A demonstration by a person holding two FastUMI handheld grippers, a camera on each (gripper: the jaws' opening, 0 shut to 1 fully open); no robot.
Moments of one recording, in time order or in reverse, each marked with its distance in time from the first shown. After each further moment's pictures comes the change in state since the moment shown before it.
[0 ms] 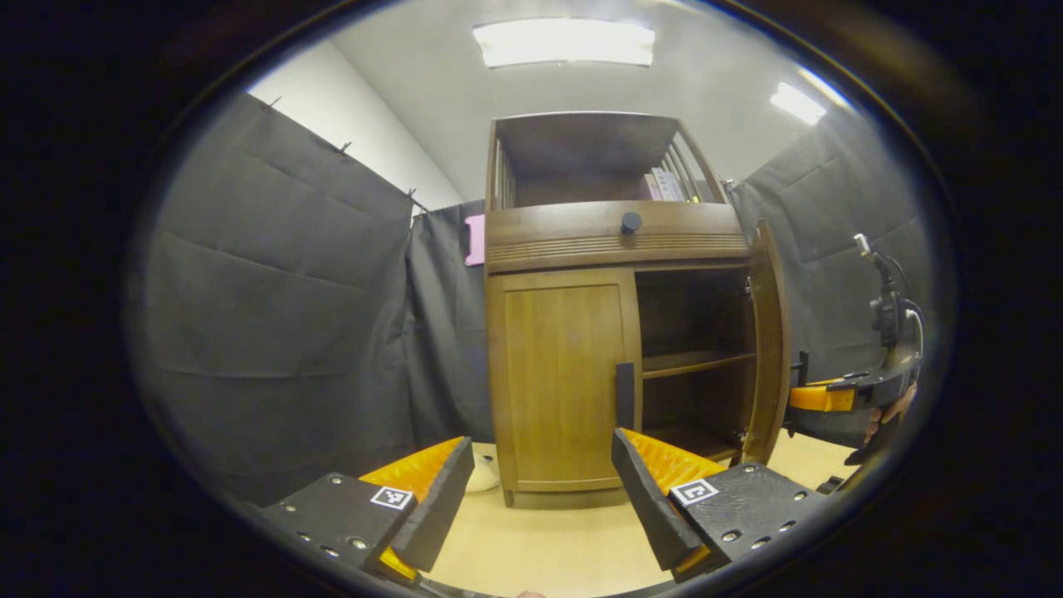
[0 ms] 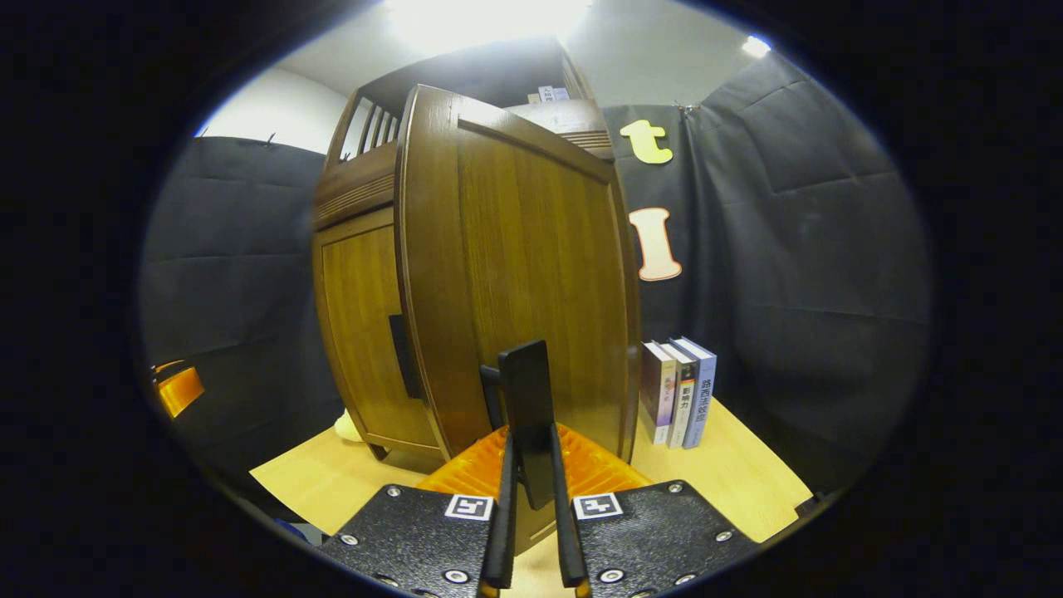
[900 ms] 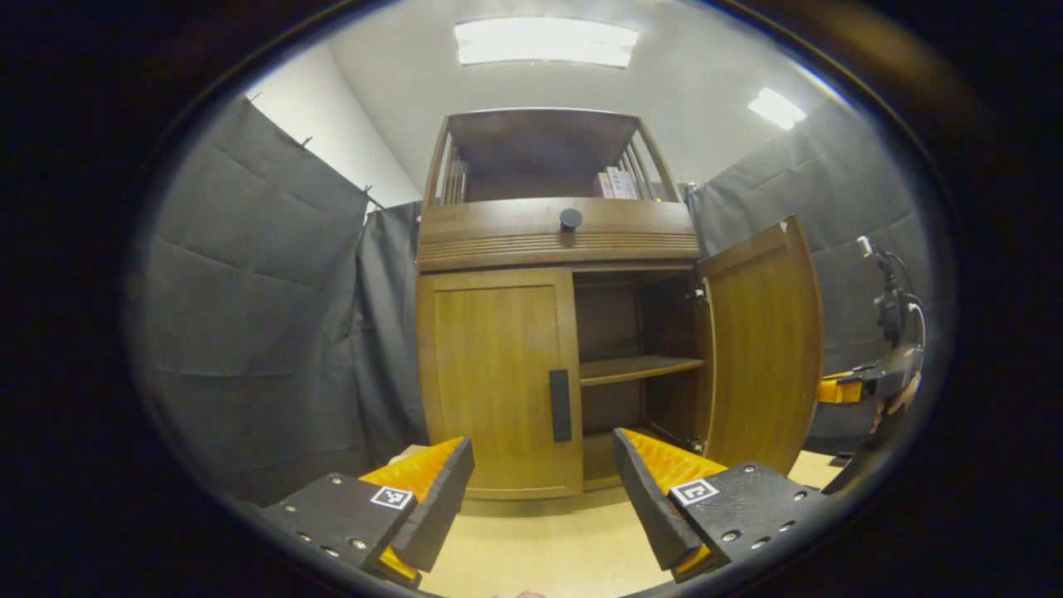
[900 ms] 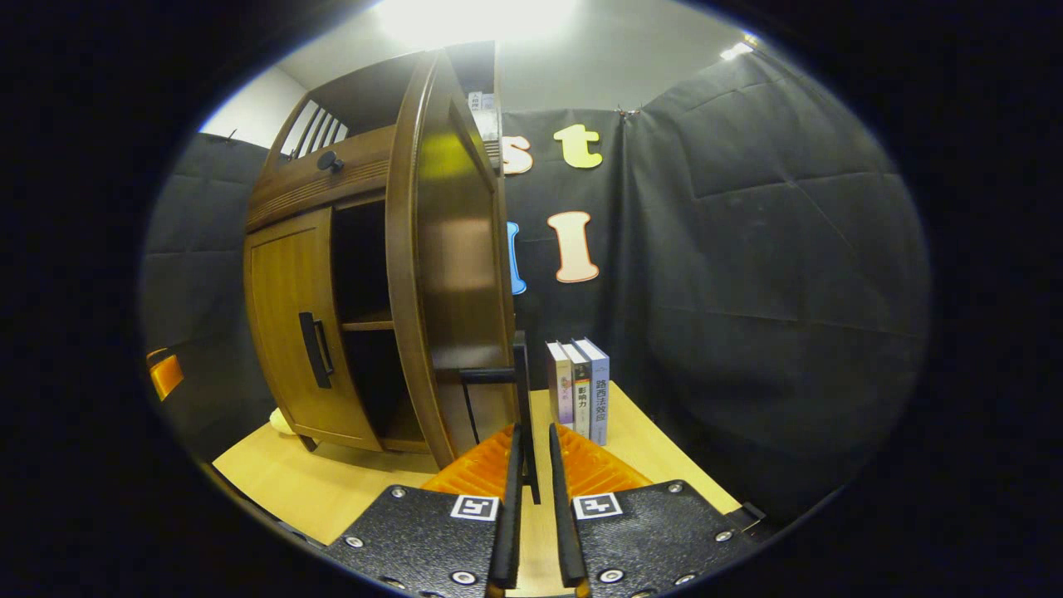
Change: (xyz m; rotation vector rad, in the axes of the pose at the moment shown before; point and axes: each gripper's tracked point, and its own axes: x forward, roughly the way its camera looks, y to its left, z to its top) left arm 0.008 -0.023 0.001 0.000 -0.003 -0.170; right arm -0.041 -0.119 0.004 -0.010 0.005 -0.237
